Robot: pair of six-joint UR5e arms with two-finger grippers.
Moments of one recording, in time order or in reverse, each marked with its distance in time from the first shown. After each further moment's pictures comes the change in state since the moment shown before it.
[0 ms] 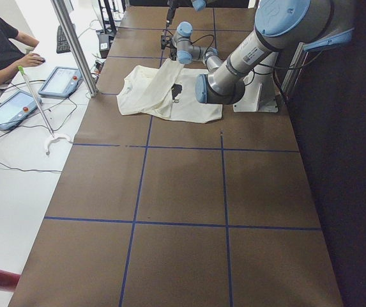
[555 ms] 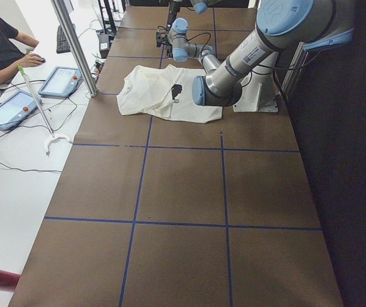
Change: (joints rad) left arm -0.099 0.095 -0.183 0.084 -0.141 -0.033; right arm -0.107 0.025 0.019 -0.001 -0.051 0.132
